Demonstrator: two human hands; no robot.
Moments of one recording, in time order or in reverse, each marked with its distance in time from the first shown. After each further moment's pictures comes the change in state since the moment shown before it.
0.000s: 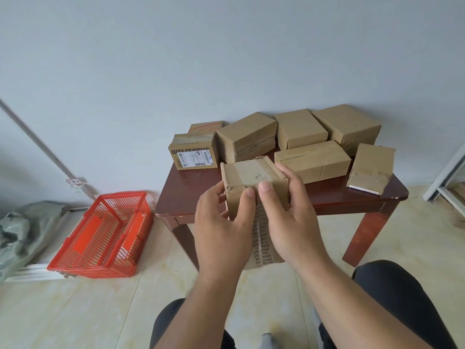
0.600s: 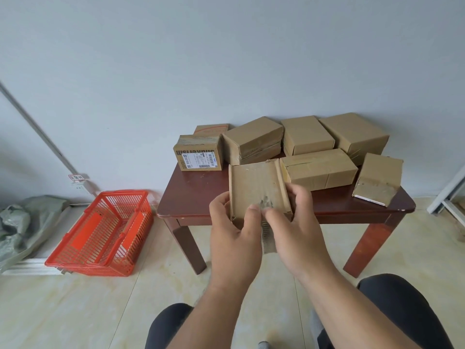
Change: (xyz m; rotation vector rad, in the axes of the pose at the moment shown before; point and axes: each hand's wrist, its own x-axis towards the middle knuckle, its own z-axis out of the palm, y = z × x) left_hand -0.005 -0.005 0.007 -0.213 -0.138 -0.201; right_hand 0.001 0.000 0.000 0.066 -0.085 0.120
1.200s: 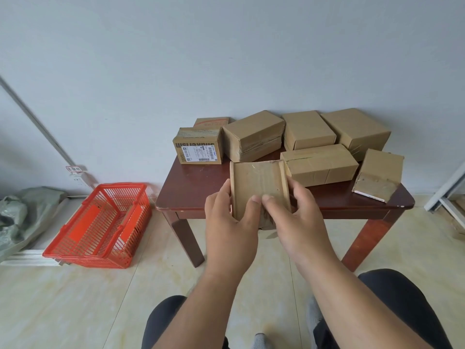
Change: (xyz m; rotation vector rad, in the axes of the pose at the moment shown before) left_hand 0.008 0.001 -0.009 0.142 -0.047 0.080; right_hand 0.009 0.009 0.002 0.009 0.035 -0.006
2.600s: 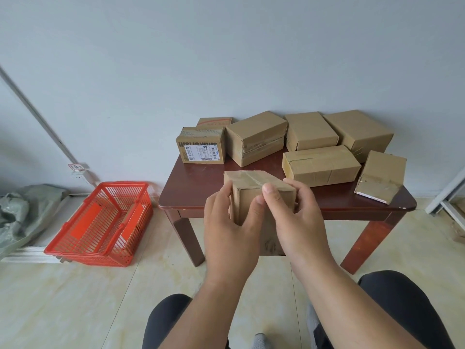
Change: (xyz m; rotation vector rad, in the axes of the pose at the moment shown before) left_hand -0.009 -0.004 -0.004 -0.024 0.106 0.045; right_hand -0.010 -0.006 0.010 0.070 0.077 0.047
